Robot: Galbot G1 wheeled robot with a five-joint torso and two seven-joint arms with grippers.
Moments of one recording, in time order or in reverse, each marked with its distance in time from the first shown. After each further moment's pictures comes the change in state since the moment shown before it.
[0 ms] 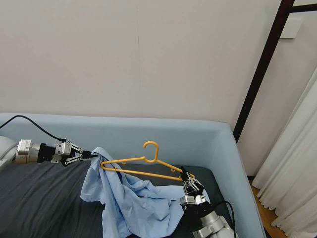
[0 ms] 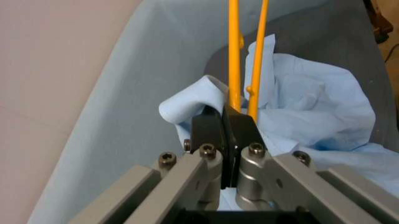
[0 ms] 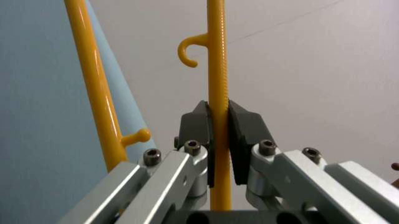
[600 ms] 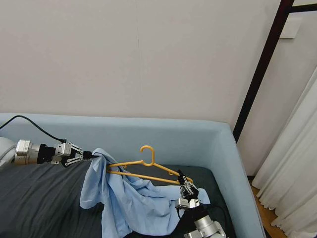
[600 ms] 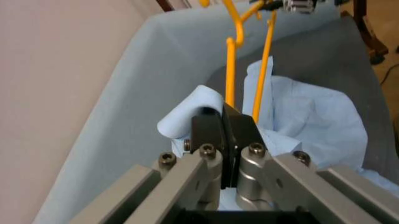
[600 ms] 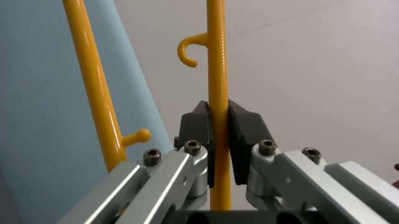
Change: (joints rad) left arm 0.039 -0.001 -0.012 -0.078 -0.057 0.012 -0.044; right arm 0.007 0.015 -0.106 0.002 -0.009 -0.177 0.005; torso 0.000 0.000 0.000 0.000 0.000
